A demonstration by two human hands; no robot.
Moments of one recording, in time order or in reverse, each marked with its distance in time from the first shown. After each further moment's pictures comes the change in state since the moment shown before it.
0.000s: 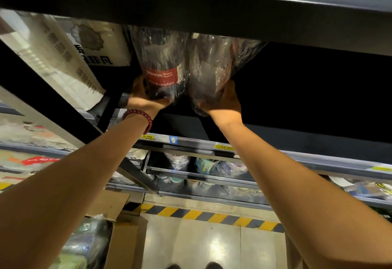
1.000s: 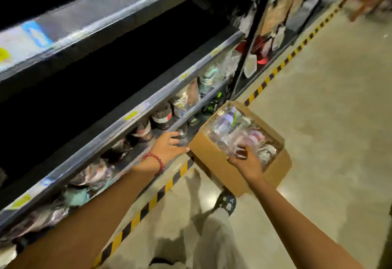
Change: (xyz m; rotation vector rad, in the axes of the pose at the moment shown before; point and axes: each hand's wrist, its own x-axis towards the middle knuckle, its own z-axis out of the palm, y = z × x) left_hand -0.392 -0.204 0.261 1.160 -1.217 0.062; right_hand -0.399 0.248 -0.364 0.438 0.572 0.959
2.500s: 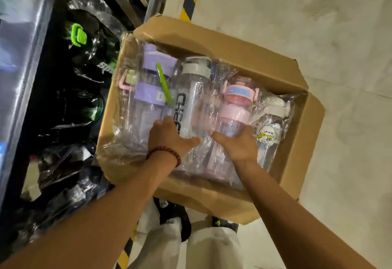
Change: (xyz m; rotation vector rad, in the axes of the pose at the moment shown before) left_hand 0.467 -0.131 0.365 0.963 -0.275 -0.041; right_hand 0.446 0.307 0.012 0.221 0.310 0.619
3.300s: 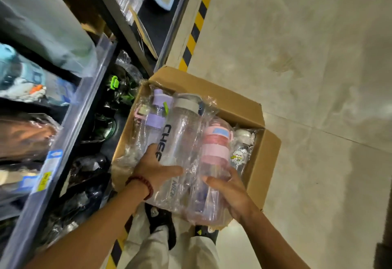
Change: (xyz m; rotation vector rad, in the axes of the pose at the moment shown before) left_hand -0.108 0.006 -0.092 -0.615 -0.135 -0.066; right_hand -0.129 -0.032 -0.084 0.468 -0.387 0.121
